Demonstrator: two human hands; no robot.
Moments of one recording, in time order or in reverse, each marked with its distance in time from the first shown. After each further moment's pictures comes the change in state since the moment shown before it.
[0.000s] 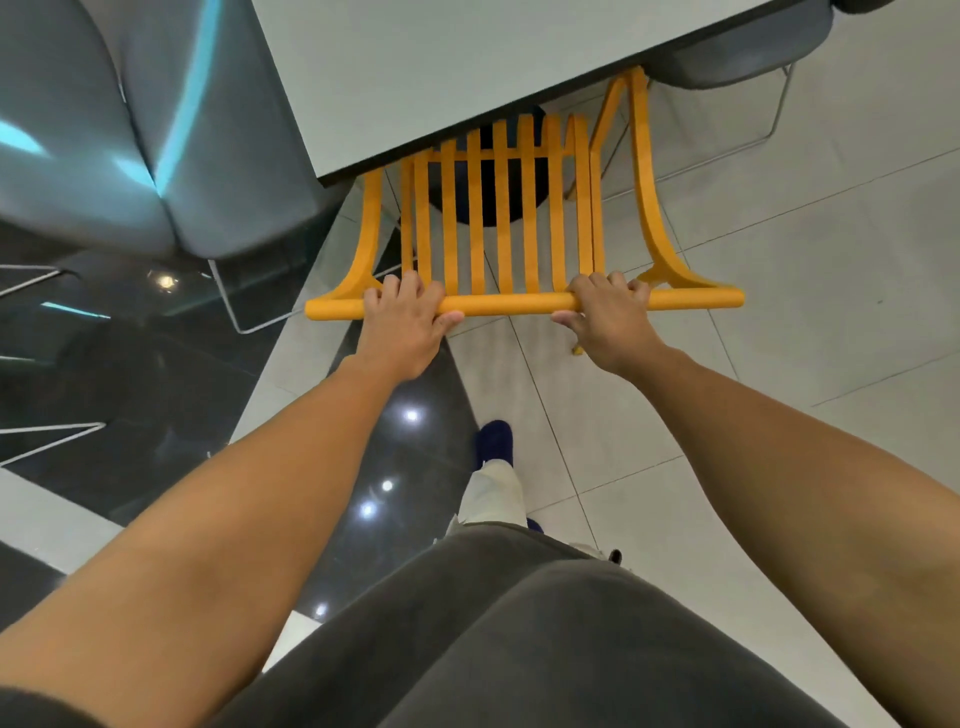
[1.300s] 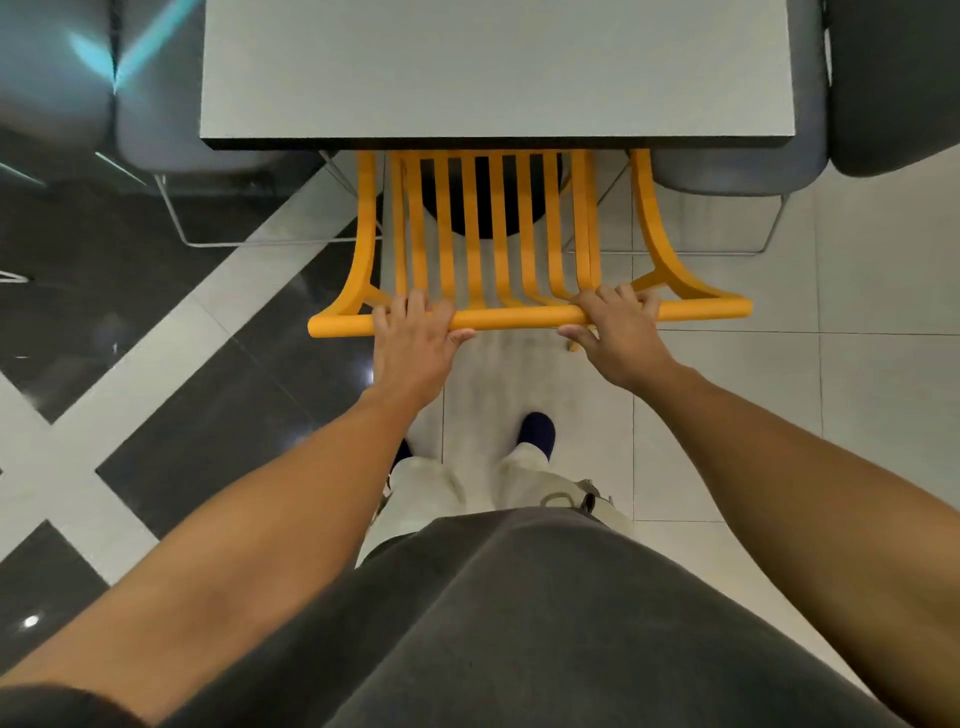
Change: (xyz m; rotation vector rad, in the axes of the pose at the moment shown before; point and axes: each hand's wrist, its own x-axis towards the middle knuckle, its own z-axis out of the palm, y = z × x) left_hand 0.115 0.259 0.007 -0.068 0.106 -0.440; right_hand 0.098 0.246 -0.115 -0.069 -0.121 -0.394
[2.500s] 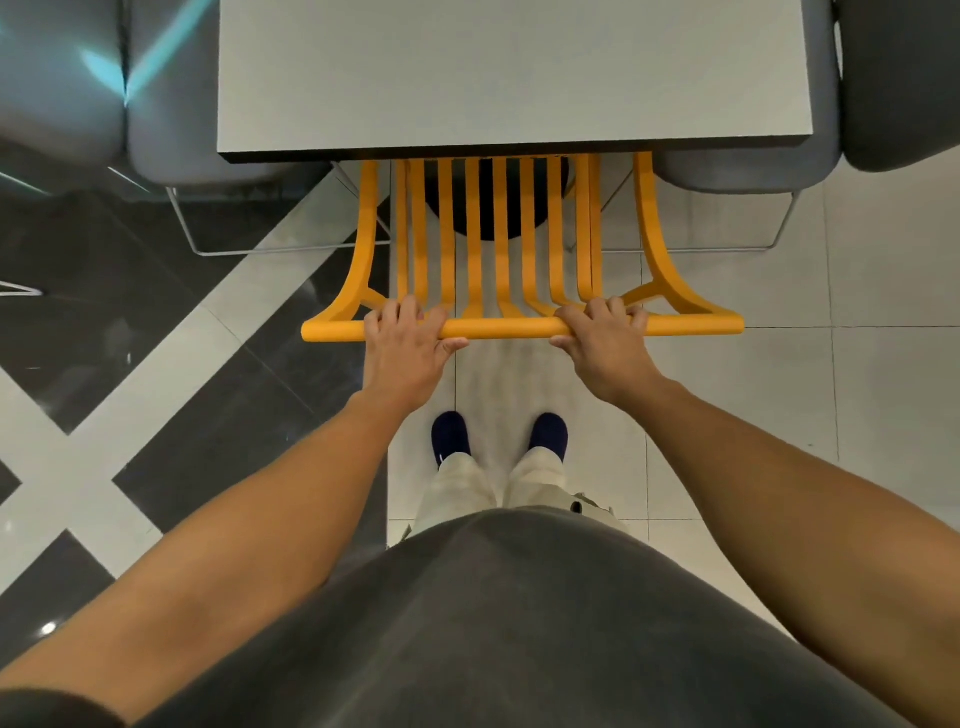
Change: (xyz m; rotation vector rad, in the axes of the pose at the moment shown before) left_hand 0.002 -0.044 0.003 -0.045 0.032 0.042; right_hand 0.003 -0.037 0.019 -0.069 -0.004 0.023
